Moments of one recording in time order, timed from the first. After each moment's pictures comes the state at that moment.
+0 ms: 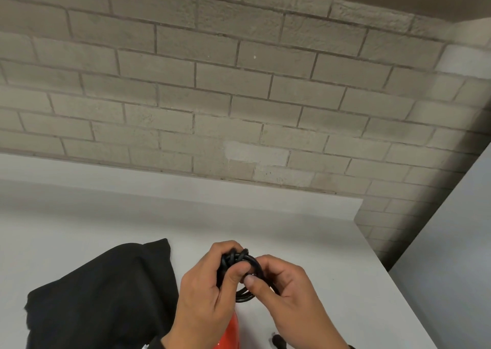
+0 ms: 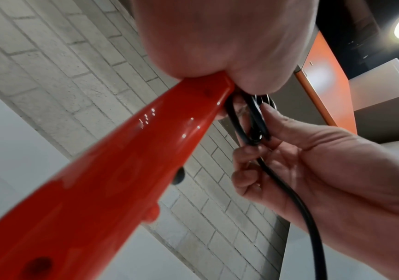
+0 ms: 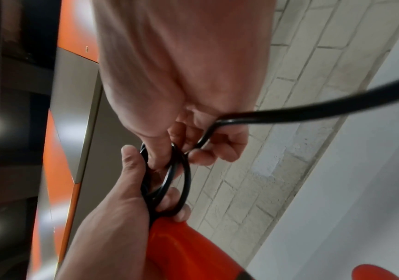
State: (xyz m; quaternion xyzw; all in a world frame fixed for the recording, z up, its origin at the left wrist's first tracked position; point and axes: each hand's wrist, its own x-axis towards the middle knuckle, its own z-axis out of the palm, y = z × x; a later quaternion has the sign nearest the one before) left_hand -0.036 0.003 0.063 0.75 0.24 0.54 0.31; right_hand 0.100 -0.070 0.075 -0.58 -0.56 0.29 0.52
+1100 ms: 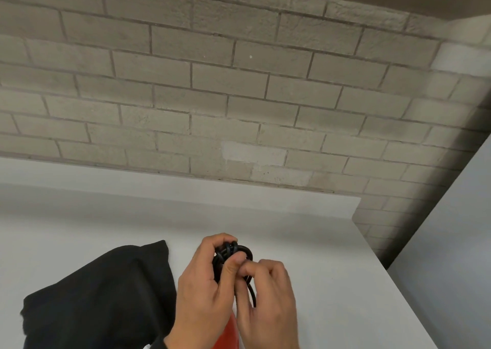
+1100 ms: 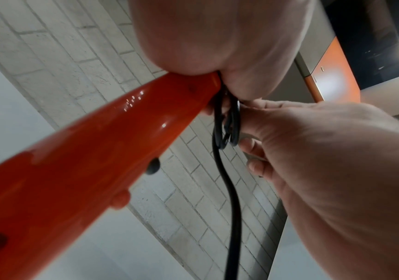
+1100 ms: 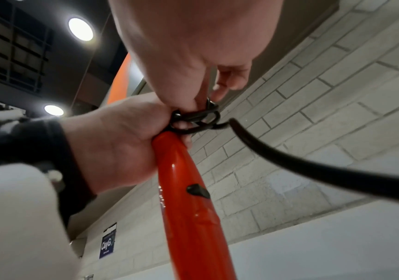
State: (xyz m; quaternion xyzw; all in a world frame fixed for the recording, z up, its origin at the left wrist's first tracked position) left_hand -0.028 0.007 0.060 0.71 0.30 0.54 0.34; right_hand 0.058 -0.054 0.052 -0.63 -0.56 -0.17 0.51
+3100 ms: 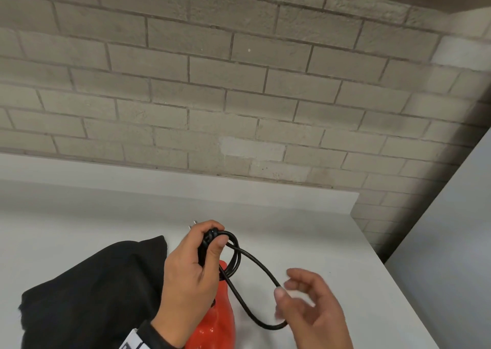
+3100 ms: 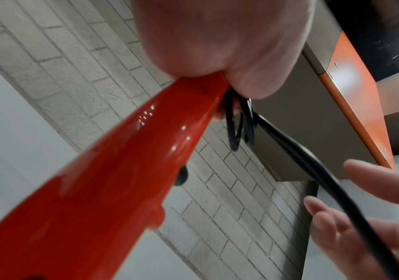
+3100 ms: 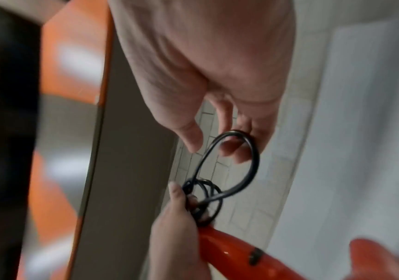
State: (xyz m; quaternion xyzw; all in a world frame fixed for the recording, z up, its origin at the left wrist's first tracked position) left_hand -0.035 0.027 0.062 0.72 0.29 0.56 0.29; right_hand 0.088 -0.108 0.056 -0.65 -0.30 0.22 0.66
